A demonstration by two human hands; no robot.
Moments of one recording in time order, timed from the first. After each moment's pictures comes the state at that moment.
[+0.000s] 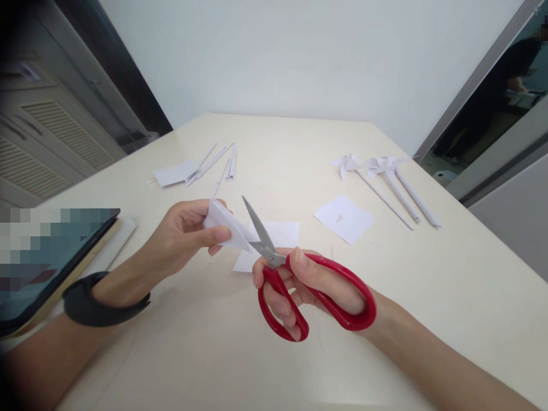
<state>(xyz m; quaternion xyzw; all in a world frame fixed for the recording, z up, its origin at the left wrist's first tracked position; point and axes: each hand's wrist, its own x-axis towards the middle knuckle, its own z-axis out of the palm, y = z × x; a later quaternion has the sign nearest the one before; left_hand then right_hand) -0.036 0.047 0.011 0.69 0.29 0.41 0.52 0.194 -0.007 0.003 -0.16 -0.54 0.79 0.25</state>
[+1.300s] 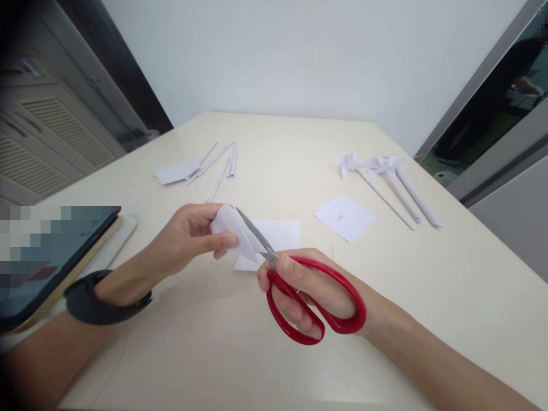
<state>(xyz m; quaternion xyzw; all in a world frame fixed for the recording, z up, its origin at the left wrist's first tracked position) -0.033 0.043 0.015 0.70 0.32 0.35 0.53 0.189 -0.012 -0.001 -0.22 -0.54 0.76 0.28</state>
